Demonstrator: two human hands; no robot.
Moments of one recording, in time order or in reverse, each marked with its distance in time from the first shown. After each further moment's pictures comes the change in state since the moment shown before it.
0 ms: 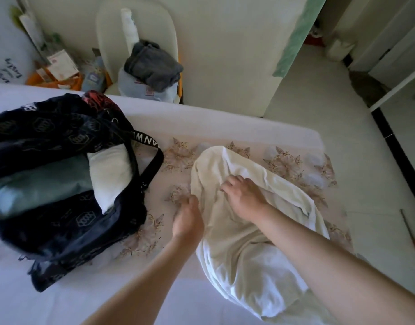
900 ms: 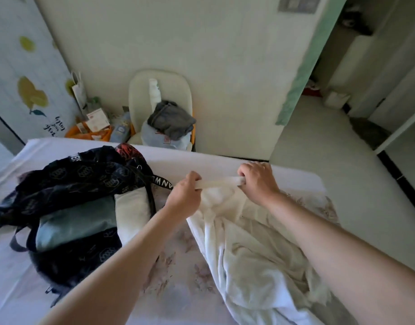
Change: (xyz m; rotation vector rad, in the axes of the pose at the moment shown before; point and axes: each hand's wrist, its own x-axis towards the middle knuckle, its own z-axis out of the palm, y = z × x) left_hand 0.040 0.053 -0.177 -0.155 0.145 0.122; right_hand 0.048 0.023 -0.127 0.190 0.421 0.115
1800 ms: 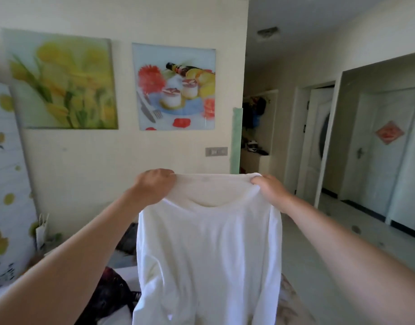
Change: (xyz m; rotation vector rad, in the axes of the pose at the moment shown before) left_hand -0.093 0.191 -0.303 0.290 0.270 0.506; right_hand -0.112 -0.127 -0.364 0.672 0.404 0.413
